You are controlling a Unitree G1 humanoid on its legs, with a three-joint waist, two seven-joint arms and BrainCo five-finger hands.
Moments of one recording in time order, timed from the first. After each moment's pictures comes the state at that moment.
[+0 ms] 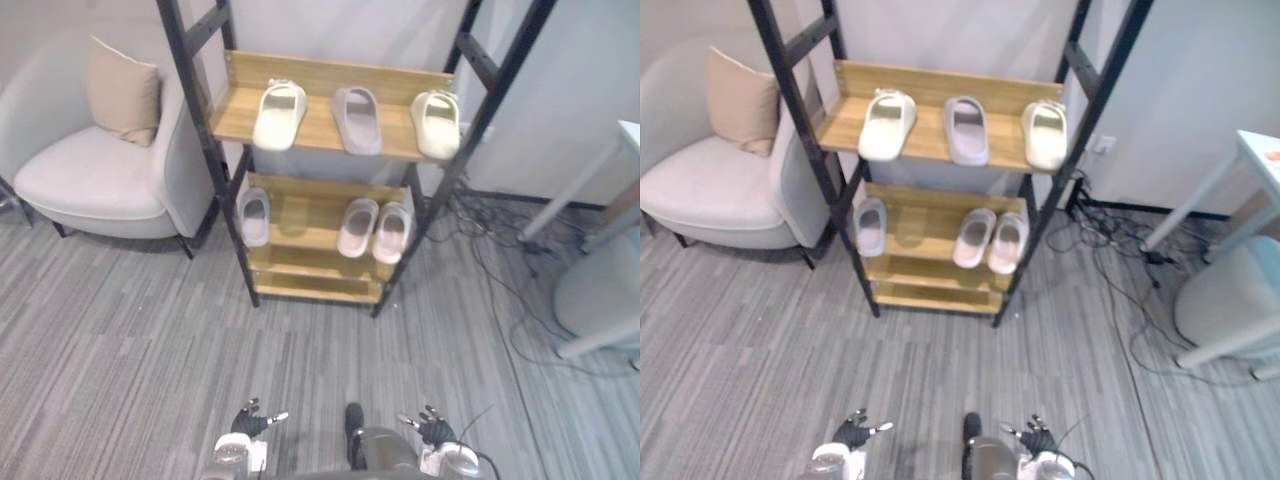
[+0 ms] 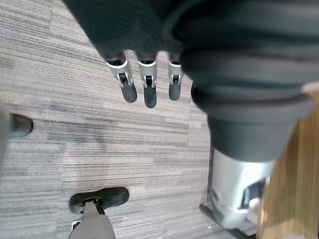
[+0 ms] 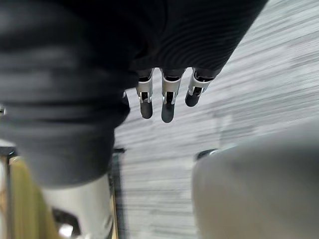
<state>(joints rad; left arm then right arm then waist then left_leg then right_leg) -0.02 0.01 -0.01 1.11 -0.08 -0.10 0.07 0.01 -0.09 -0.11 1.08 0.16 -0.13 -0.02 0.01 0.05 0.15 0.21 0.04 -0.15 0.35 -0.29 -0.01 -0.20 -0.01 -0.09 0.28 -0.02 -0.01</state>
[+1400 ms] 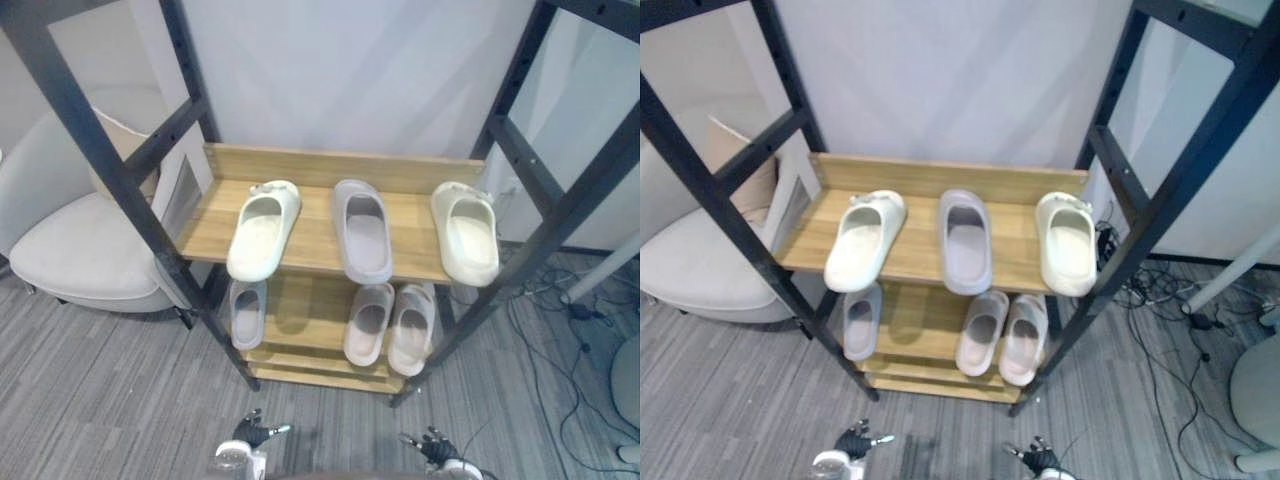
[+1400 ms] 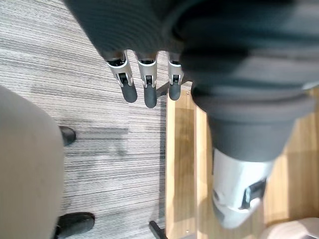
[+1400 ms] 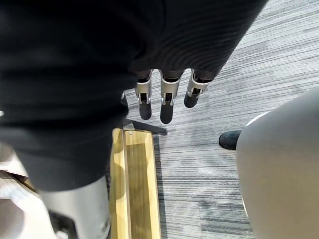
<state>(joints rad) -0.03 0.10 -0.09 1.18 -0.06 -0.10 0.06 0.04 -0.09 -0.06 1.15 0.16 -0.12 -0.02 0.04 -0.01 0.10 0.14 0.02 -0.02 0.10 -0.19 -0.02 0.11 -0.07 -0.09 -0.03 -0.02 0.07</state>
